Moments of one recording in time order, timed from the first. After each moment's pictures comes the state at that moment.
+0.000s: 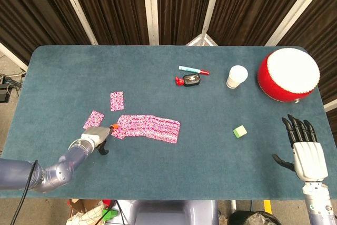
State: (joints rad) left arm -1.25 -1.28 0.20 -1.77 0.05 0.66 0.55; right arm 0.09 -1.19 0.10 -1.61 -1.55 1.55 -0.09
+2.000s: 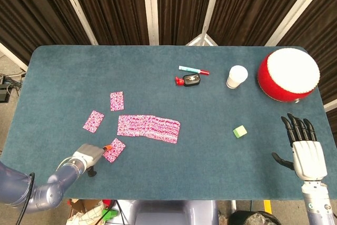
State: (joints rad) left arm -1.40 -1.23 0.44 -2.06 0.12 0.76 0.58; right arm 0.10 -1.20 0.10 -1.61 -1.55 1.56 -0.11
